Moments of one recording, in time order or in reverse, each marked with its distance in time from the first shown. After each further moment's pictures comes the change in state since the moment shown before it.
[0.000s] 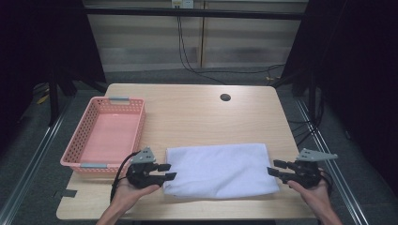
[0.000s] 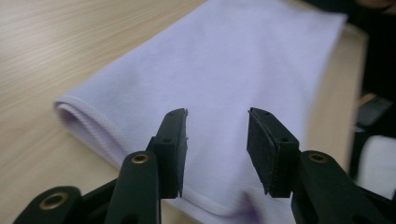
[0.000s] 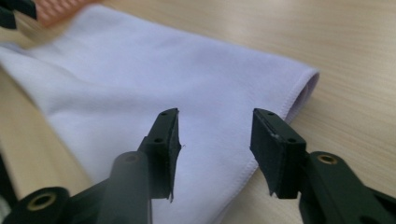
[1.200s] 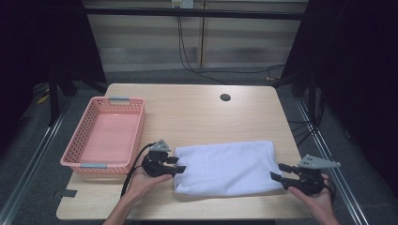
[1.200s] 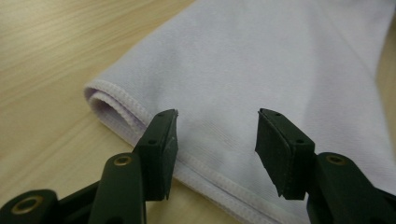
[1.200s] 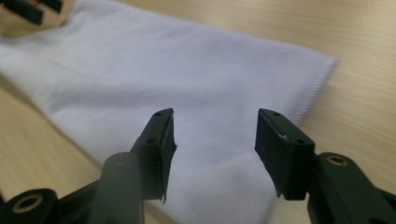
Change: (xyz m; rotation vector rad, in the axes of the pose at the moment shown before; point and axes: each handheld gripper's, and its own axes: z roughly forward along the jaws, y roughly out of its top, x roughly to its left) left arm 0.010 0.019 0.040 0.045 -0.014 -0.036; right arm 0.019 -0.010 -0.014 0.003 -0.084 -0.027
